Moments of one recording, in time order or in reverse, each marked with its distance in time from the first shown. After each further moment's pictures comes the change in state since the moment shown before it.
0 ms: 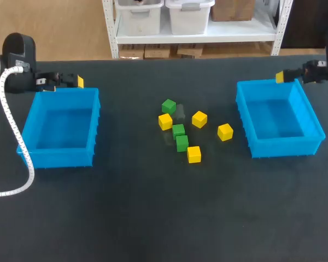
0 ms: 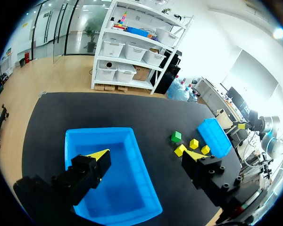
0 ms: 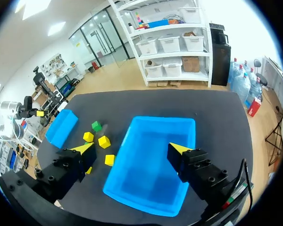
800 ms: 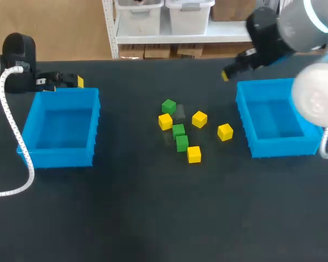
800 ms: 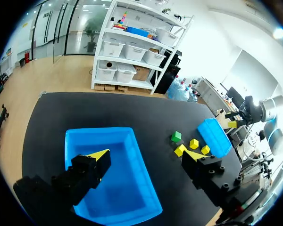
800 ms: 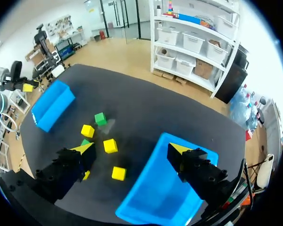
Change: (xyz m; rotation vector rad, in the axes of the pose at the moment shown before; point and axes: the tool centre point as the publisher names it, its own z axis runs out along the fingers) left arm 0.000 0.000 0.000 0.000 0.000 0.000; right arm -0.030 0.078 0.088 0.116 0.215 -0.287
